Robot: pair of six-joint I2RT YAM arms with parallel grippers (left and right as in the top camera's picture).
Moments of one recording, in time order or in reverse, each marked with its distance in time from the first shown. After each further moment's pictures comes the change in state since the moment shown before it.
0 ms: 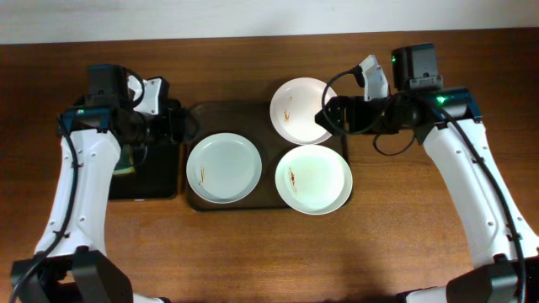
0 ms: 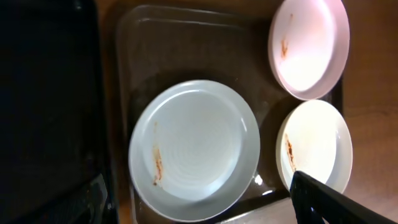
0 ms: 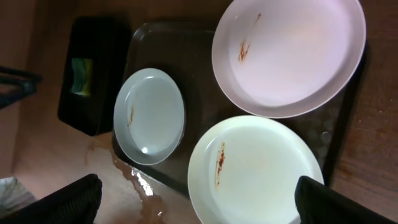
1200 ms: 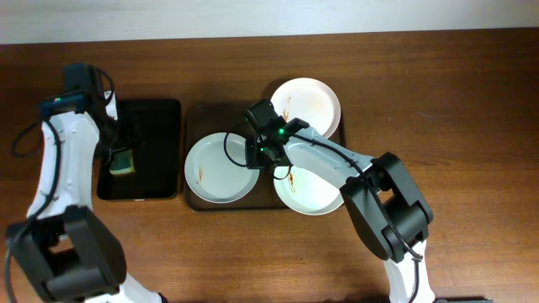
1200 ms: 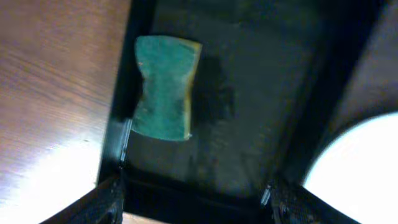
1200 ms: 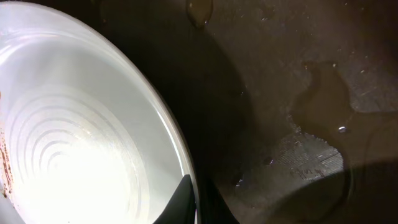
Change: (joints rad) left arm 0.129 0.169 0.096 -0.085 -0.505 -0.040; right arm 0.481 0.558 0.000 0.405 0.372 0.413
